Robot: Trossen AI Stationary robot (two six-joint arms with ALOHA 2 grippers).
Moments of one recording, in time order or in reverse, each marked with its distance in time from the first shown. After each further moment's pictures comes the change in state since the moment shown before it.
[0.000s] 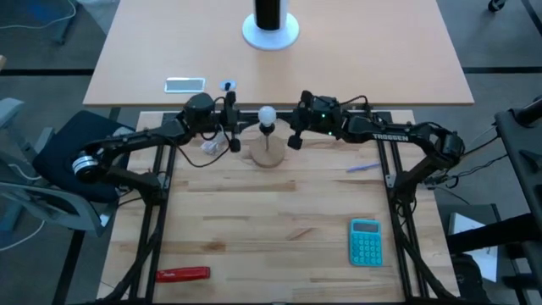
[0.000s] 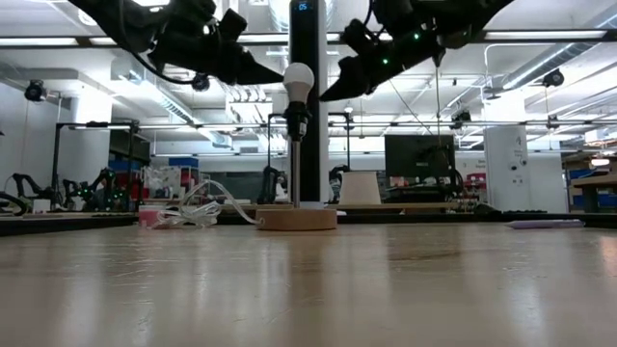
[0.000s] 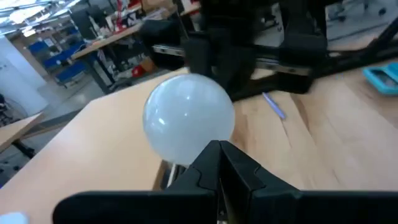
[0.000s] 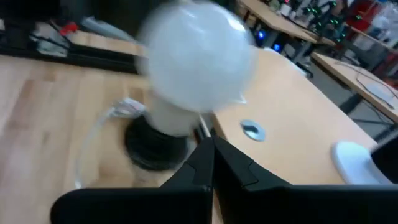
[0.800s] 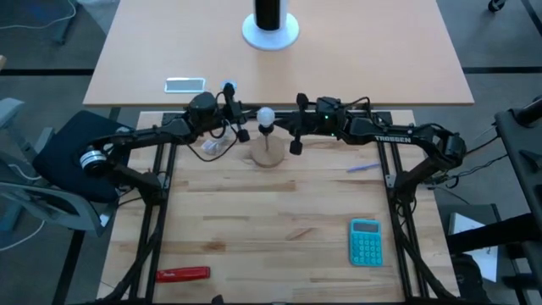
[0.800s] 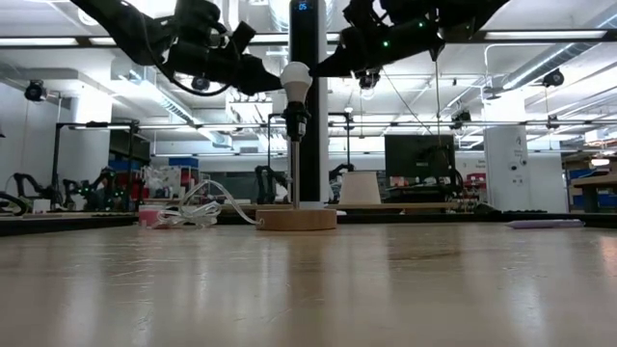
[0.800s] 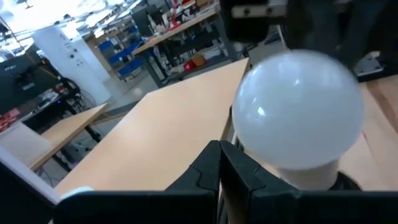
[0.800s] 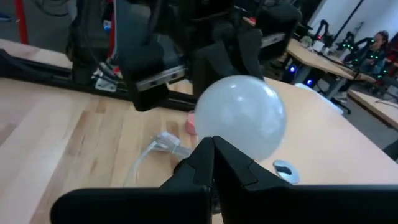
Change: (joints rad) left arm 0.003 0.086 0.000 0.183 -0.203 0.012; right arm 0.016 -0.024 0.001 0.064 -0.171 0.014
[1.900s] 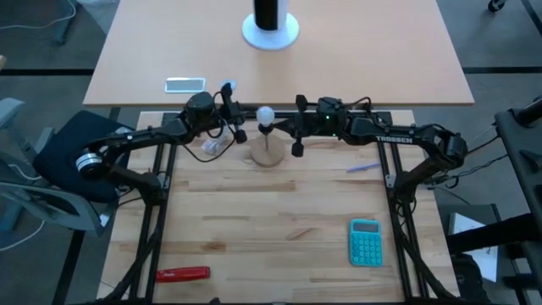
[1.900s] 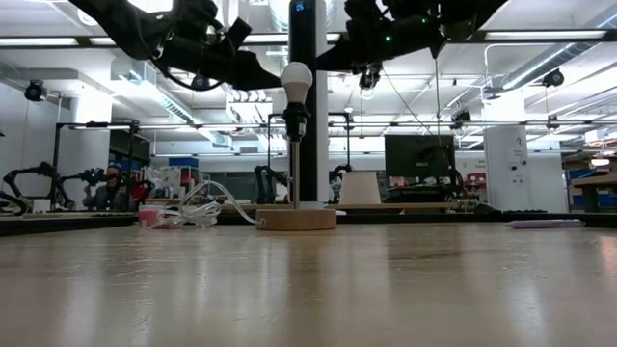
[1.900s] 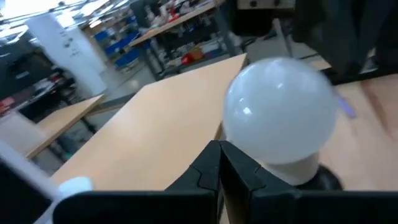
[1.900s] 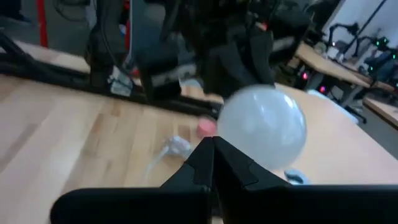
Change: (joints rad) left arm -0.002 -0.046 0.001 -0.079 -0.005 -0.027; right arm 0.005 -0.013 0.000 -0.011 -0.056 -0.011
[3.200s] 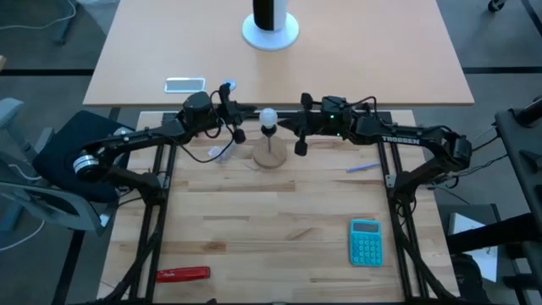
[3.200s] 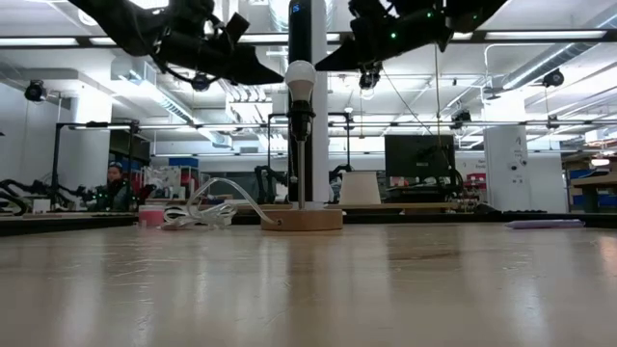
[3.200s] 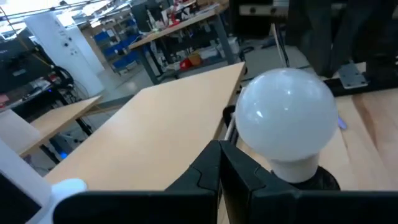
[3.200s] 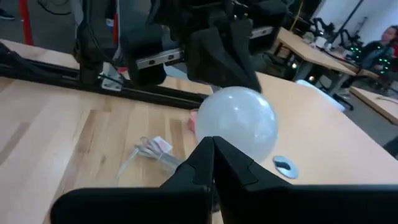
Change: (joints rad) left arm -0.003 -0.031 -0.001 -0.011 0.008 -0.049; right arm 0.005 -0.055 -0.001 -0.079 0.059 0.012
